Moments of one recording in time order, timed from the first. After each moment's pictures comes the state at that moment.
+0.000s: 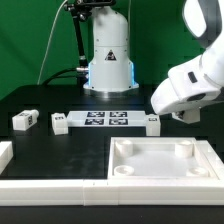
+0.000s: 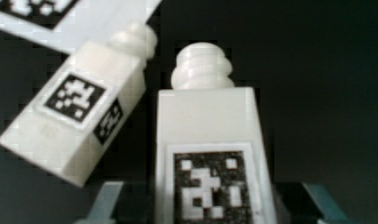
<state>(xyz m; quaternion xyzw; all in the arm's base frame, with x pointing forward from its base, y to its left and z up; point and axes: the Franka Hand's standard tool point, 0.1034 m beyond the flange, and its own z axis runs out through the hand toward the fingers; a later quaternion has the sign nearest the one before) 0.418 0.157 0.048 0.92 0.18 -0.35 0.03</state>
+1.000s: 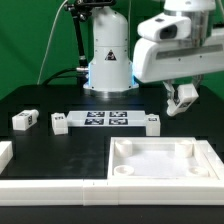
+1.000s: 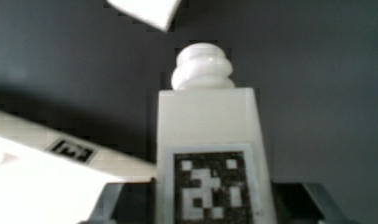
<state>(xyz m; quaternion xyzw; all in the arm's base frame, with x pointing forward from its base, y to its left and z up) 0.464 0.131 0.105 0.98 0.18 0.00 -0.02</state>
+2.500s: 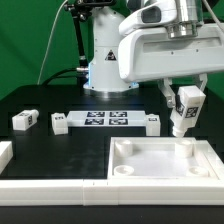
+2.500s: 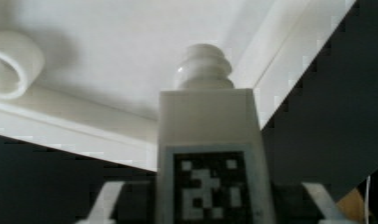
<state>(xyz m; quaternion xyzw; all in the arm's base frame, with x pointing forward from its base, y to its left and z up) 0.579 0.108 0.118 0.97 0.18 0.17 -0.03</state>
